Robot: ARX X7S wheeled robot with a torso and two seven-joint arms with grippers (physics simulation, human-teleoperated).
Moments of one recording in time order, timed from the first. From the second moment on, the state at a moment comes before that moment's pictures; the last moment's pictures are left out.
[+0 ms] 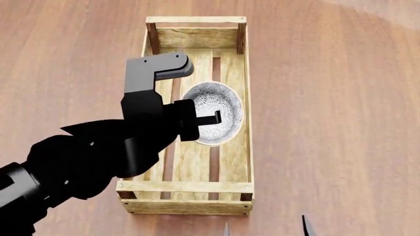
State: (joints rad) left arm -1.43 -0.02 1.60 -0.91 -1.95 -0.17 -0.47; right arm -0.06 0.51 -0.54 -0.27 0.03 -0.46 0.58
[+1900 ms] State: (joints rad) left arm -1.35 -0.02 1.59 -0.97 -1.53 -0.09 -0.36; right arm -0.04 0.51 -0.56 -0.24 0.07 -0.48 0.57
